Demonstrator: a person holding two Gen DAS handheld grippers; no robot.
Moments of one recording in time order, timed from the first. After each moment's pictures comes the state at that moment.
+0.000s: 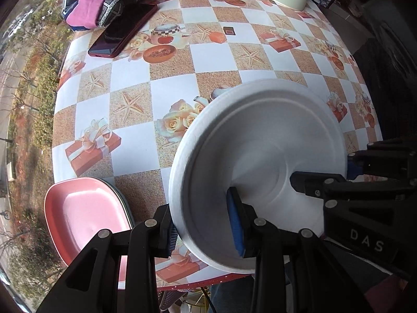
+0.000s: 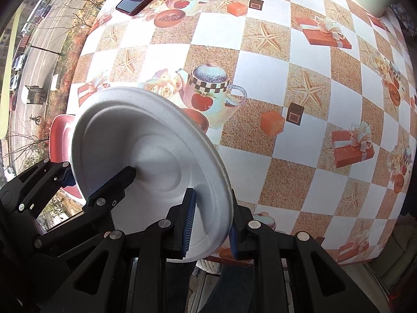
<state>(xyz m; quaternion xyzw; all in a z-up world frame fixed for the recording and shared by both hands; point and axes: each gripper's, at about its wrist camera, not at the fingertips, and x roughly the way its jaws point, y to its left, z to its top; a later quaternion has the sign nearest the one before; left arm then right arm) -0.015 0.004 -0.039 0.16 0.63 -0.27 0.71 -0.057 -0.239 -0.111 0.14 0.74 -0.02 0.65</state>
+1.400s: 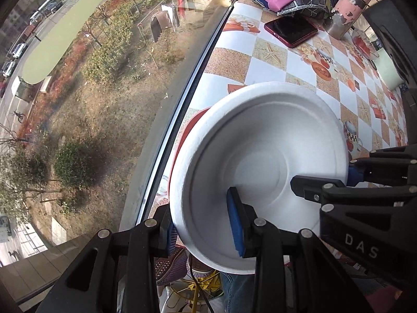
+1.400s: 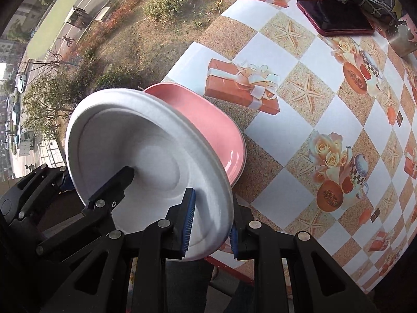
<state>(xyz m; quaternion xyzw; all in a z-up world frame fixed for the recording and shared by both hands) 0.004 0.183 -0.043 0.03 0.66 -0.06 0.75 0.002 -0.020 -0.126 -0.01 0.75 0.15 0.64</state>
